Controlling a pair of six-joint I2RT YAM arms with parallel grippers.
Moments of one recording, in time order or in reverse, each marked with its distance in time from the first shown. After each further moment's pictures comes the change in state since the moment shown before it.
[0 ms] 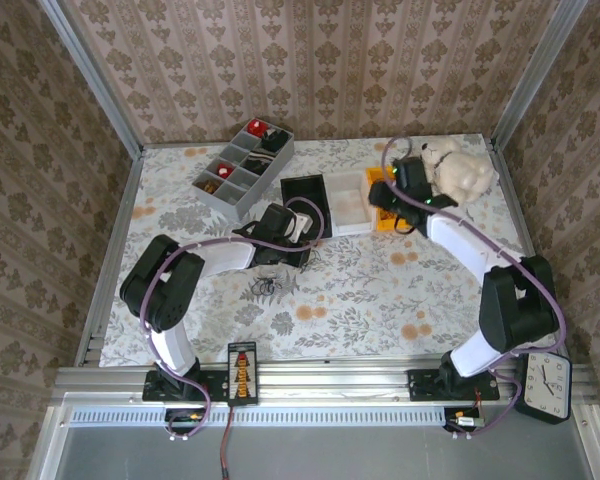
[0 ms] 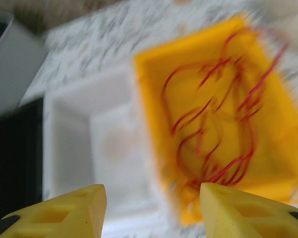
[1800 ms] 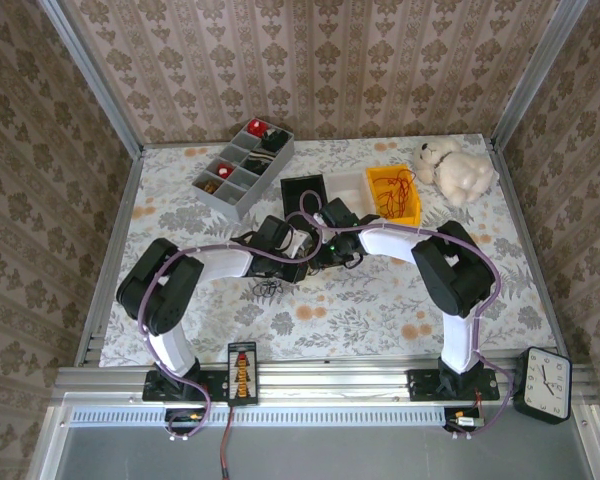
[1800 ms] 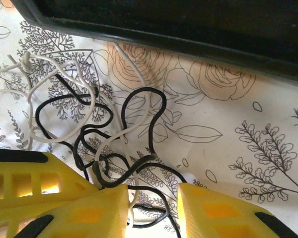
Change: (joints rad) left arm -0.002 -0.025 -0.092 -0.039 0.077 0.026; right arm 0.301 0.380 0.091 -0.089 -0.333 -0.127
